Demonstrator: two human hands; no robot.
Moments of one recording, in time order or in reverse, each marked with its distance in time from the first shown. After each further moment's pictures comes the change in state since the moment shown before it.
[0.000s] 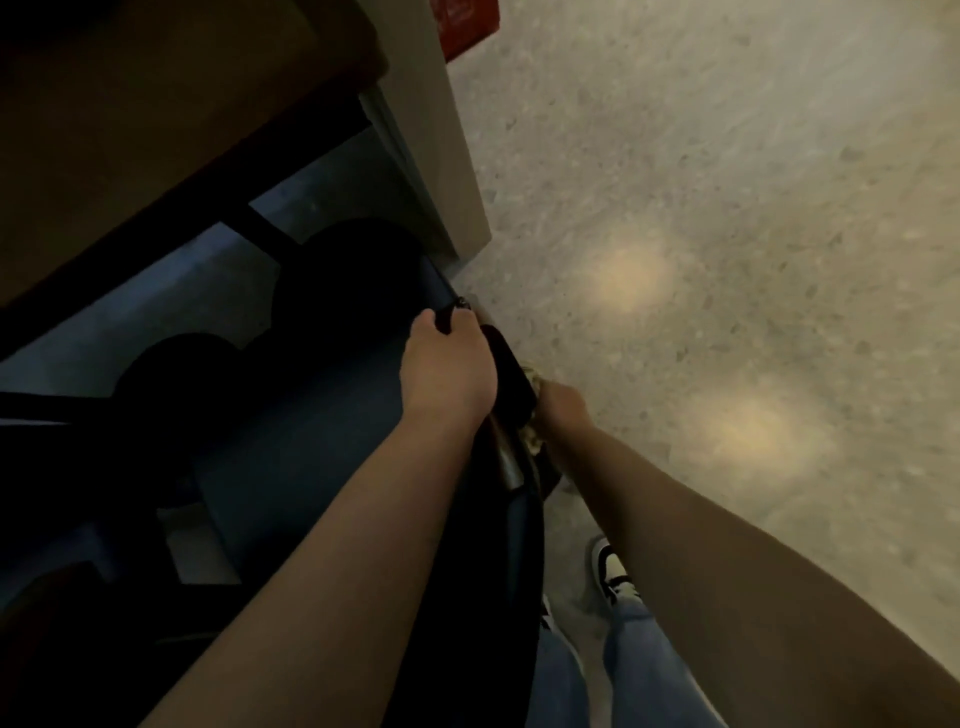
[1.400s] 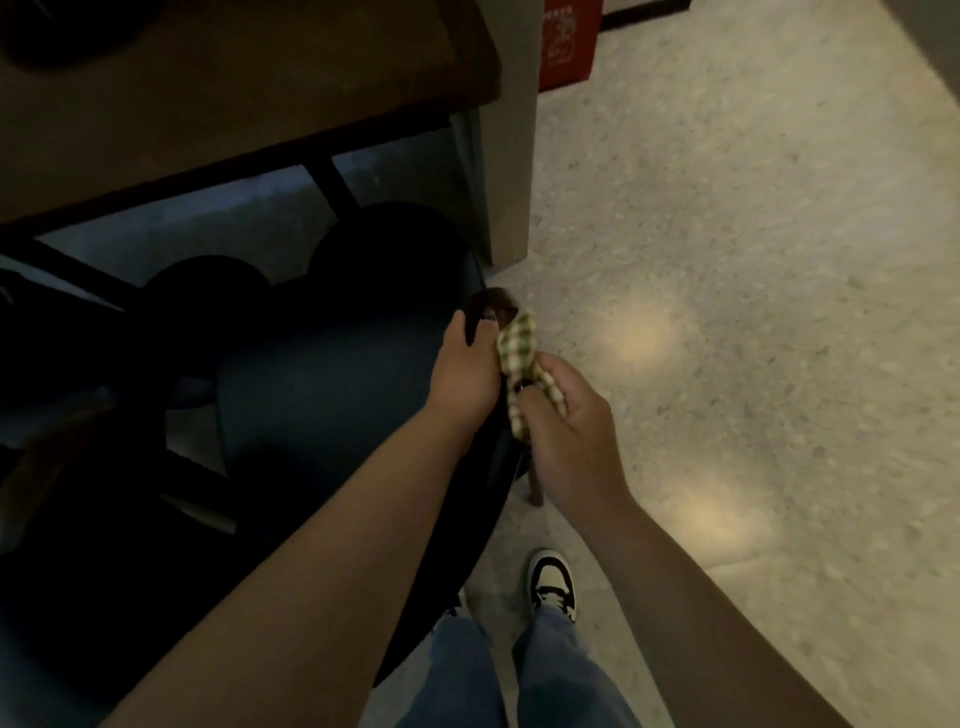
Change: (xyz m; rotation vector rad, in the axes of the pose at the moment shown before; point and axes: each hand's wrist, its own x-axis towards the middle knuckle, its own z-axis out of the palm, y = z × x) left_hand -0.050 -0.028 -0.013 -0.353 -0.089 0.046; right_hand -0.168 -0.013 -0.030 0.114 -0.086 -0.797
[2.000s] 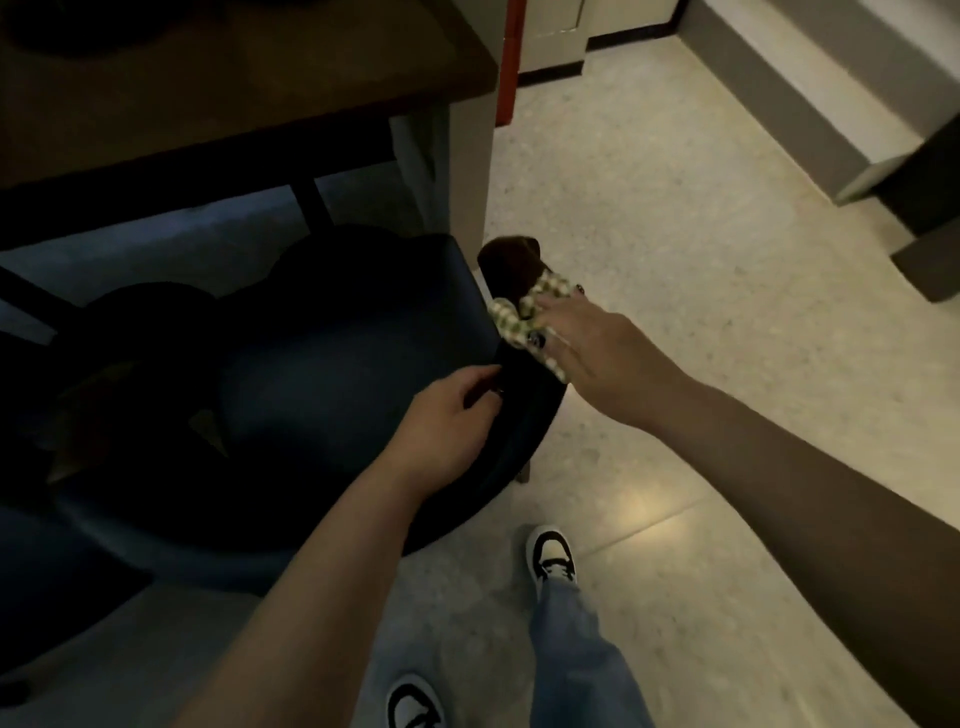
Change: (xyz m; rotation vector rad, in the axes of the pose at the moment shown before) left_hand -0.113 -0.096 -0.127 0.388 -0.329 0.385; right_hand -0.080 -0.028 0.021 -1.077 -0.227 -0.431
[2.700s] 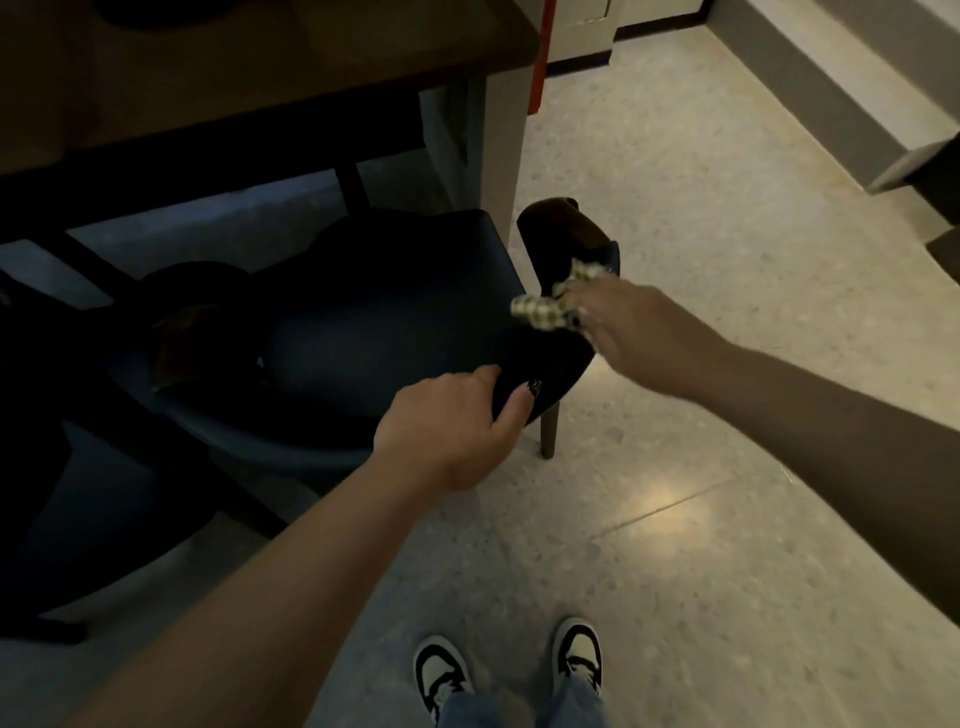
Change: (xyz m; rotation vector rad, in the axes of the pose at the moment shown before) left_hand -0.069 -0.024 -0.018 0.793 0.076 0.191; right_hand -0.026 -0.033 0.006 -0.208 -0.017 -0.105
